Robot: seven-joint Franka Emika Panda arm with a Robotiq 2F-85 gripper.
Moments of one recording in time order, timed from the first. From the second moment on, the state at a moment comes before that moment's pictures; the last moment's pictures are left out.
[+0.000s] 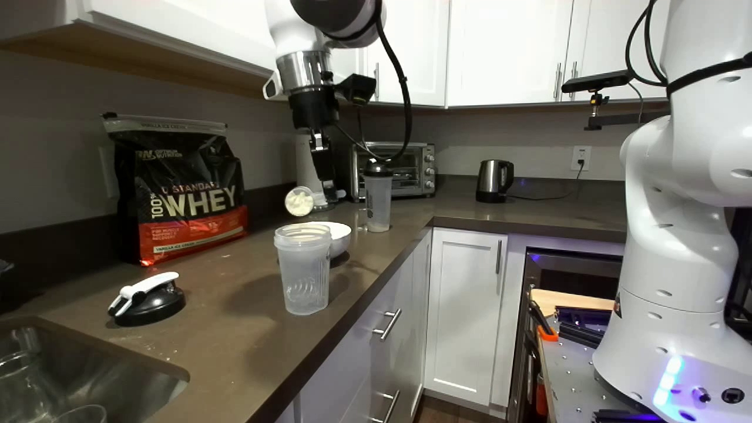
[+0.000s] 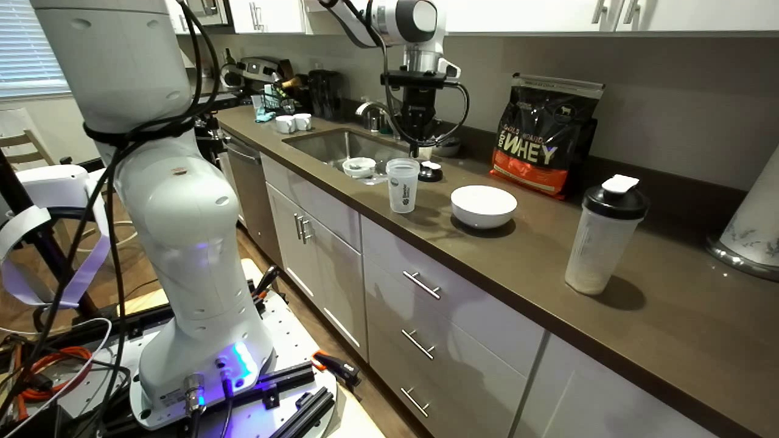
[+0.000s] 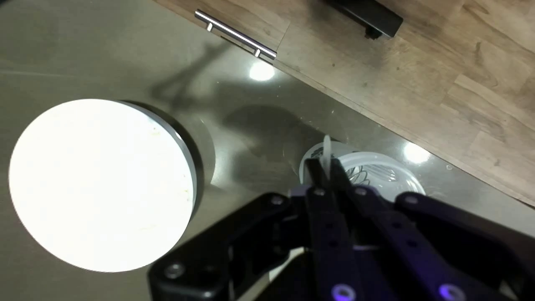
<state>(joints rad) 0.07 0.00 0.07 -2.05 -0.06 1.91 -0.32</state>
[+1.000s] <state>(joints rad) 0.08 0.00 0.09 -2.09 -0.12 1.99 -0.32</state>
